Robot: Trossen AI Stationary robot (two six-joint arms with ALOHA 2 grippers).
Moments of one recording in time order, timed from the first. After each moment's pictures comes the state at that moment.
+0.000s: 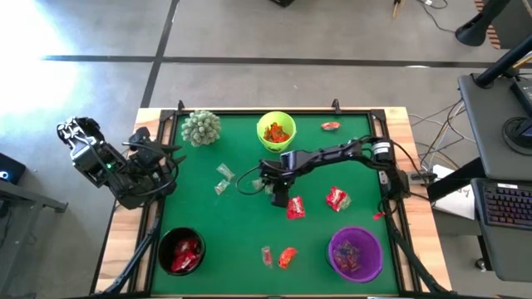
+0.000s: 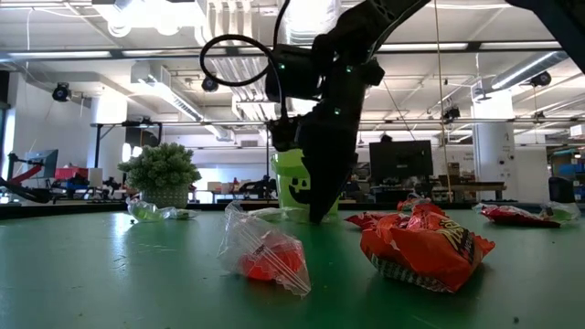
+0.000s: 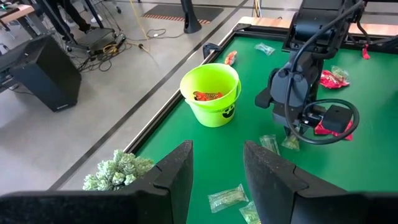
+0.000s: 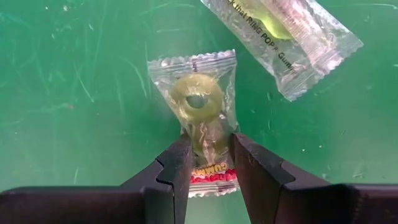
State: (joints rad) left arm -0.73 0.98 1.36 -1.57 -1.05 -0.98; right arm -0.08 2.11 1.47 -0.66 -0.11 0.10
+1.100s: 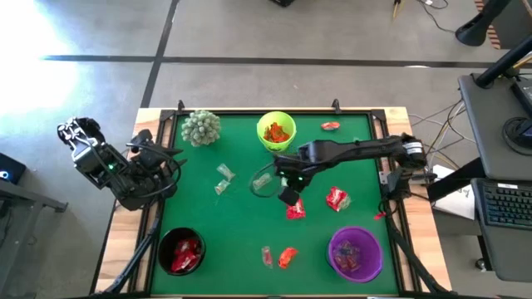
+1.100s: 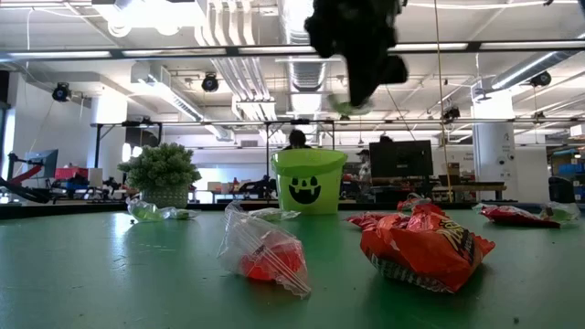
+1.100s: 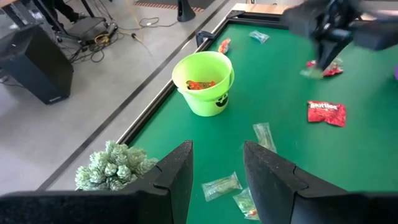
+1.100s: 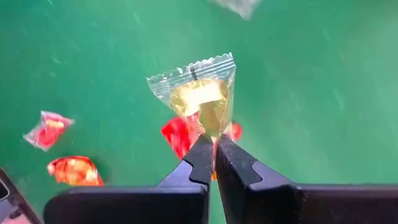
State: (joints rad) left arm -0.73 0.99 1.36 -1.57 -1.00 -0.98; right arm 0.02 1.83 1.66 -1.15 -0.08 0.59
